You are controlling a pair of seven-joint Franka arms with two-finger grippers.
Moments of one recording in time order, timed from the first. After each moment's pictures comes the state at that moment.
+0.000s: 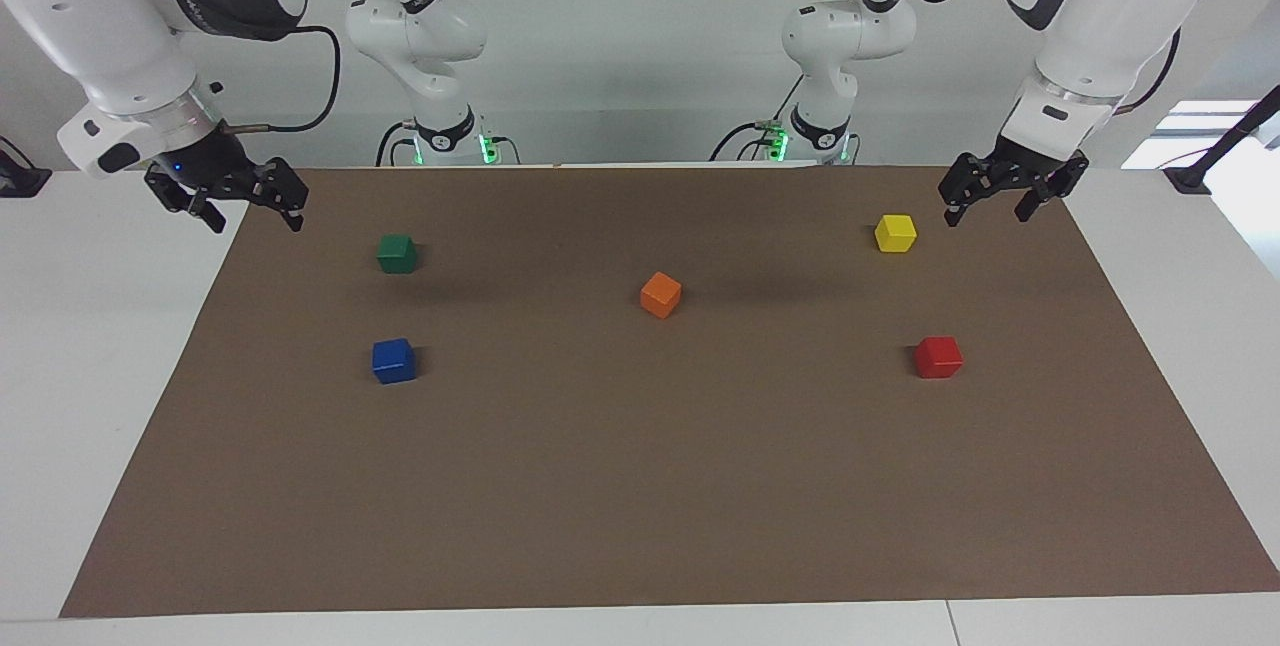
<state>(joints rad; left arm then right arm) 0.04 -0.02 -0.10 -1.67 0.01 1.68 -0.05 -0.09 0.02 -0.05 -1.64 -0.01 1.62 -0.13</state>
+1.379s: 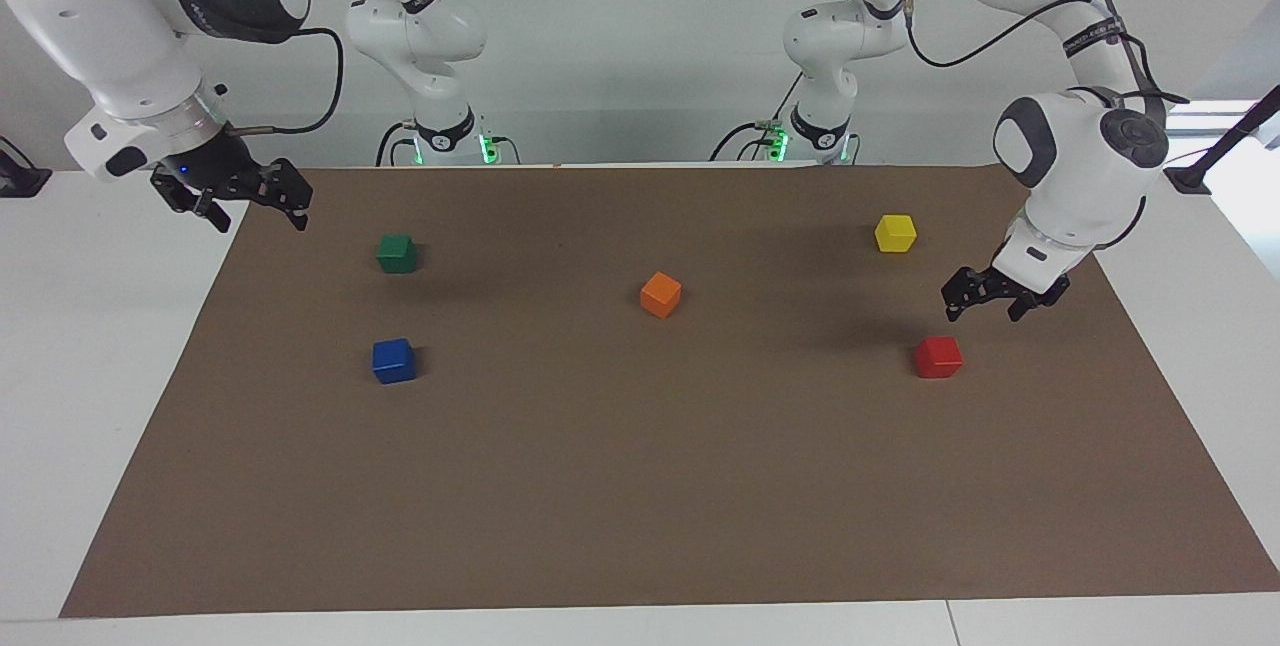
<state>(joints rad) 0.15 0.17 -0.10 -1.91 0.01 2.11 0.15 -0.08 0.02 -0.05 -1.65 -0.01 1.61 -0.13</state>
